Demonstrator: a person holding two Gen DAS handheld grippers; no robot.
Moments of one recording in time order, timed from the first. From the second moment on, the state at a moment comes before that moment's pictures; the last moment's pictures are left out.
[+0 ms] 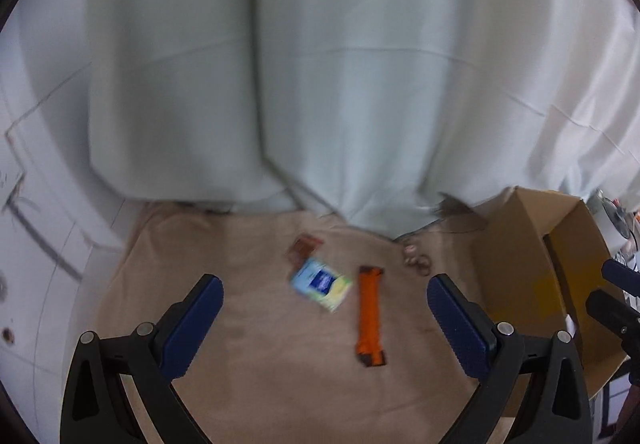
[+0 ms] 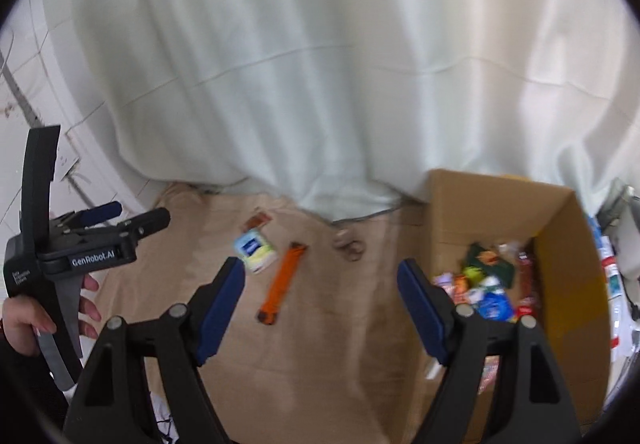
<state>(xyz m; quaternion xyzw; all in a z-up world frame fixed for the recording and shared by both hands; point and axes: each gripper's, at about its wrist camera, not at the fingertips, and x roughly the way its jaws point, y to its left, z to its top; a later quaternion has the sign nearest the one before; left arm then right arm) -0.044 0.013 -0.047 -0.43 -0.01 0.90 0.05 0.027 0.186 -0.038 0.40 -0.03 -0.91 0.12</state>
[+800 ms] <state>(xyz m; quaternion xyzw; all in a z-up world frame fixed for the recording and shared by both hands) -0.049 -0.045 -0.133 -0.49 -0.01 0.87 0.03 -0.007 0.112 -0.117 0.47 -0.02 -0.87 0.10</state>
